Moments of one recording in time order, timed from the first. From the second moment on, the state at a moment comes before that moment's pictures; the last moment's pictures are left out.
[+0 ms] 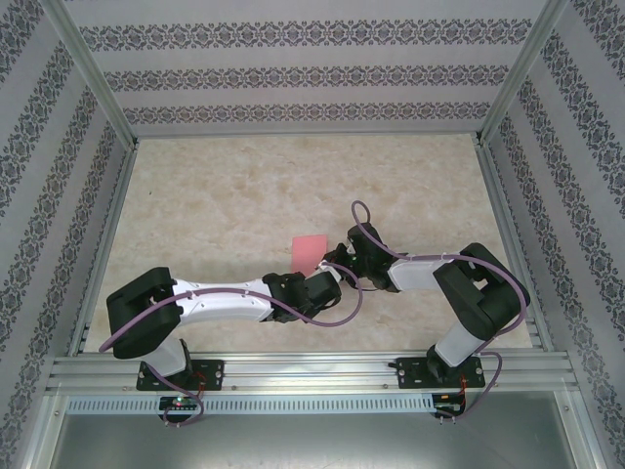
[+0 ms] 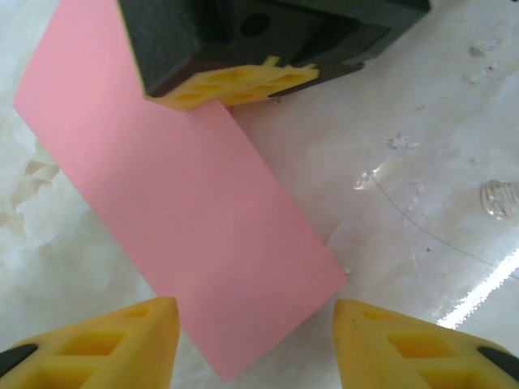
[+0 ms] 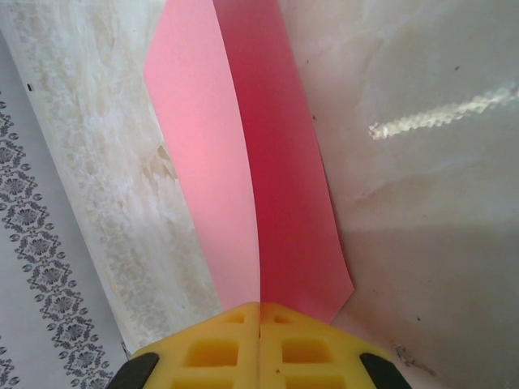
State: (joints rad) left arm -1.18 1.61 0.94 -0.47 -0.41 -0.26; right arm 0.62 1.63 0.59 0.27 -0.40 1.21
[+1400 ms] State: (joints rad) left arm -0.89 1.49 0.88 -0.43 0.14 -0.23; right arm 0.53 1.60 0.90 -0.12 -0.39 0.90
